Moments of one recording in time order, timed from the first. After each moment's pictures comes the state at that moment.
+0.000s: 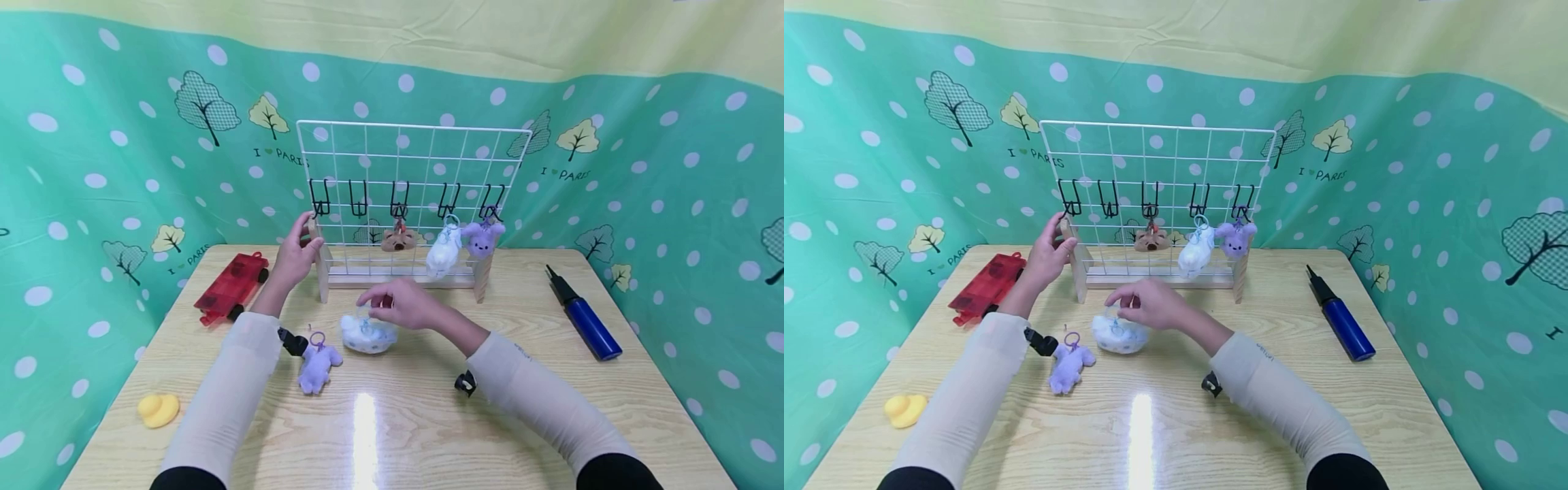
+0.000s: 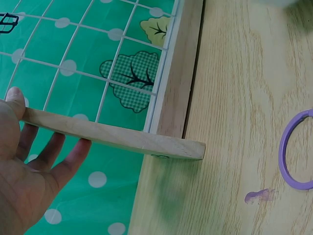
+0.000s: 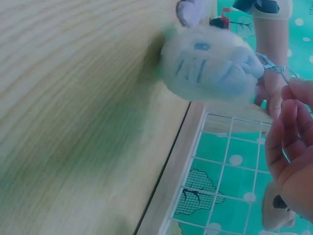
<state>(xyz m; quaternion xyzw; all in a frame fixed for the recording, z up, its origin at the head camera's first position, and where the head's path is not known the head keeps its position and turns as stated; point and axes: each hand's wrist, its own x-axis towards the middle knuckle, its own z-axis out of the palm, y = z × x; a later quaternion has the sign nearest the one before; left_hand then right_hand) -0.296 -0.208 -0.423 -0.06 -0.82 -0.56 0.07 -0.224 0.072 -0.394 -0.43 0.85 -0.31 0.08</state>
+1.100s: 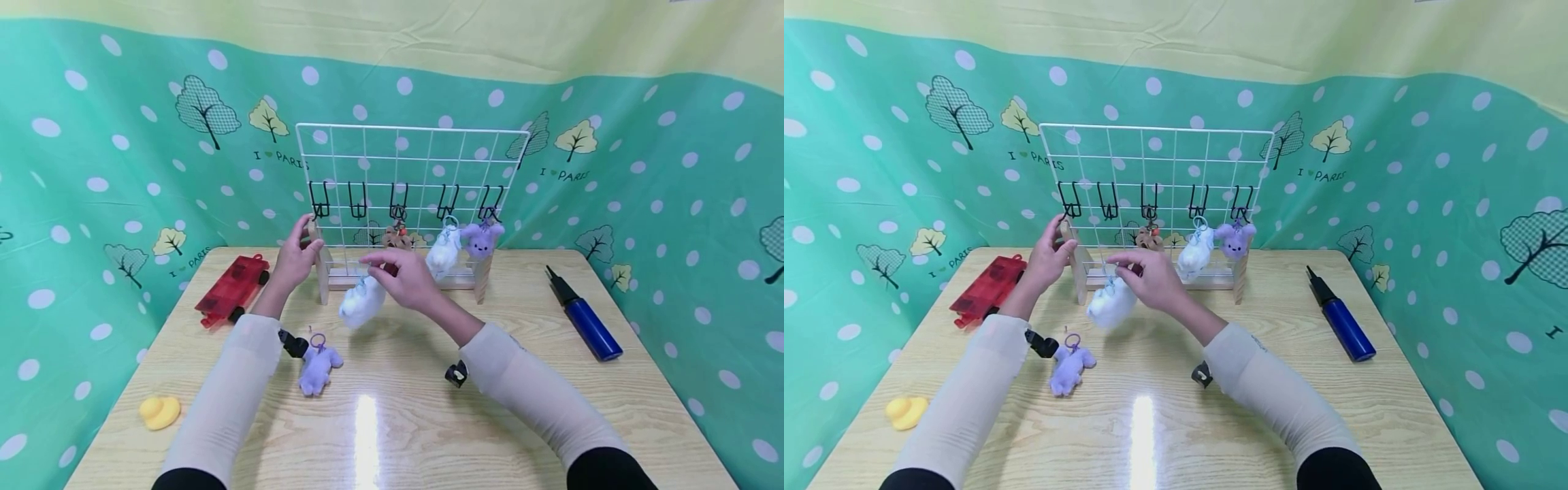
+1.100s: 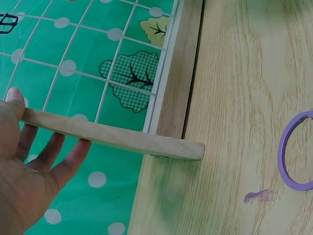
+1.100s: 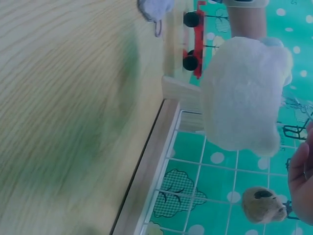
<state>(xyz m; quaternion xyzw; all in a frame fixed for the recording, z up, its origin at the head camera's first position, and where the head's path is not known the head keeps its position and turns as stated) -0.297 -0.207 -0.425 -0.05 -0.83 -0.55 0.07 -0.232 0.063 -0.372 -0.33 0.82 -0.46 -0.09</state>
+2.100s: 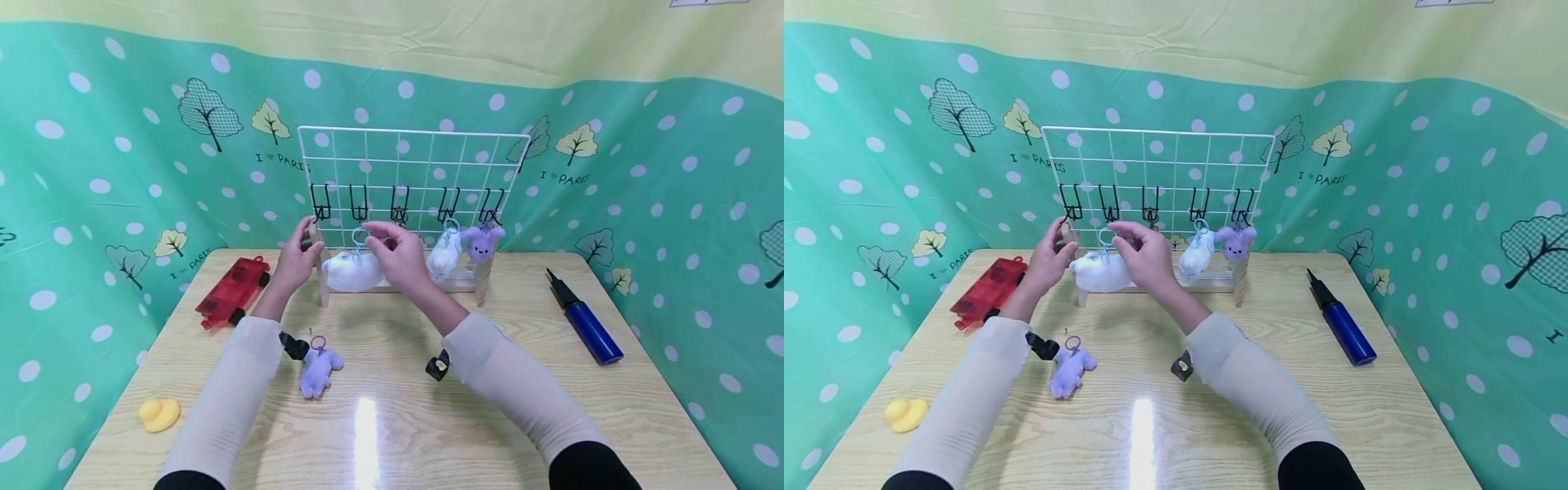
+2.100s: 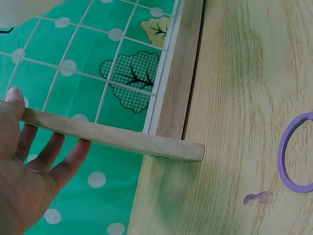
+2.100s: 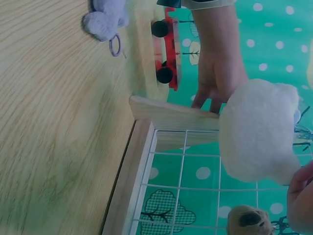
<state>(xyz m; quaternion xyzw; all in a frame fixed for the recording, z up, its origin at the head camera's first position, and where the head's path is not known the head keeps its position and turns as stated) -0.295 -0.207 -0.422 -0.05 -0.83 -0.56 0.07 -0.246 0.038 -0.350 -0.19 0.77 -0.61 -0.10</state>
